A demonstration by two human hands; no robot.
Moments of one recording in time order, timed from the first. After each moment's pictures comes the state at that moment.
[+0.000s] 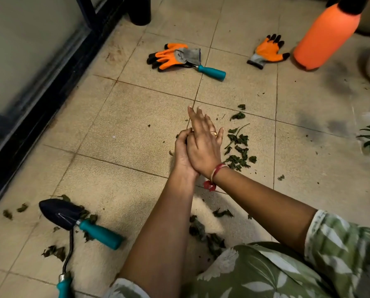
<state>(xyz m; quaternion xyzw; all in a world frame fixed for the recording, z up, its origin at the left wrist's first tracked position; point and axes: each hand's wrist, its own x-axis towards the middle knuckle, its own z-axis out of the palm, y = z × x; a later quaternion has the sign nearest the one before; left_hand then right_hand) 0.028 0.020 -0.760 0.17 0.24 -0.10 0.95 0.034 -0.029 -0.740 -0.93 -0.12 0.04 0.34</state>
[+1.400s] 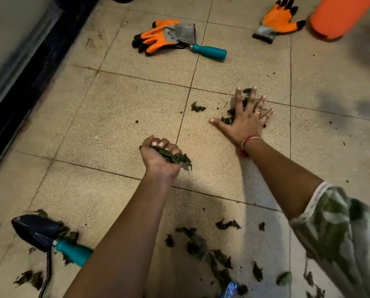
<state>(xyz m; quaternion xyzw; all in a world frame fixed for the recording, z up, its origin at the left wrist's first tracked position) 0.048 0.057 -0.816 0.12 0.44 0.01 0.89 0.157 -0.137 -0.867 -1.00 -0.01 0.05 0.08</state>
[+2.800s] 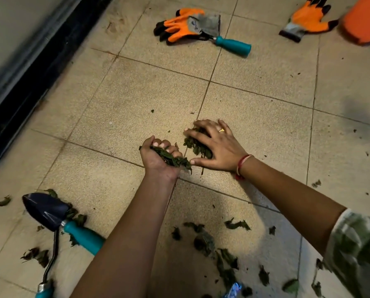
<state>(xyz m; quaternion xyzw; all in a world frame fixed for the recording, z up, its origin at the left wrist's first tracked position) 0.024 0.083 -0.823 0.12 0.42 0.03 0.90 0.102 -0.082 -0.867 -0.90 -0.42 0.10 0.10</state>
